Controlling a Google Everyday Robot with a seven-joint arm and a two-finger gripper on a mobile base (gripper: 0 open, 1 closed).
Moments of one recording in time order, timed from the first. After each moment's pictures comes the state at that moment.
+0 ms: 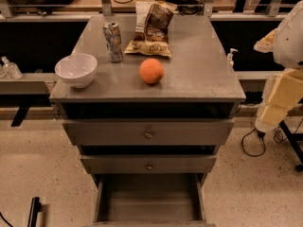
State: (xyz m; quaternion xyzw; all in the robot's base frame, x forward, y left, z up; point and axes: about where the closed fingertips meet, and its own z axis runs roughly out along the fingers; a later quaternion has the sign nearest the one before) arm 0.438 -0.217 0.976 -0.60 0.78 -0.03 0.16
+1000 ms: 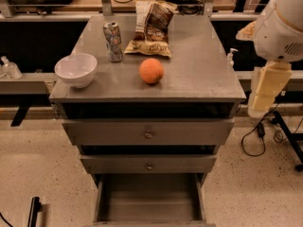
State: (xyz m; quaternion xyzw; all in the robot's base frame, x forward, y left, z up) arm 0.477 -0.212 0.975 -0.67 0.72 -0.09 0.16
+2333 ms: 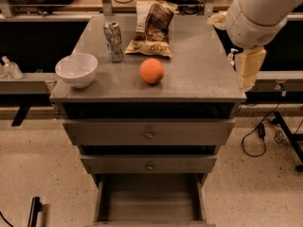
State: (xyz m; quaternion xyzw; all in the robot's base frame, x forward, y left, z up) arm 0.559 -0.194 0.971 -0.78 0.57 -0.19 0.15
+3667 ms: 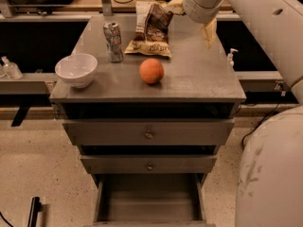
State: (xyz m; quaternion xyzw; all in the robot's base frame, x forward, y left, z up) arm 0.764 -0.137 0.947 -0.89 0.34 -0.27 0.16
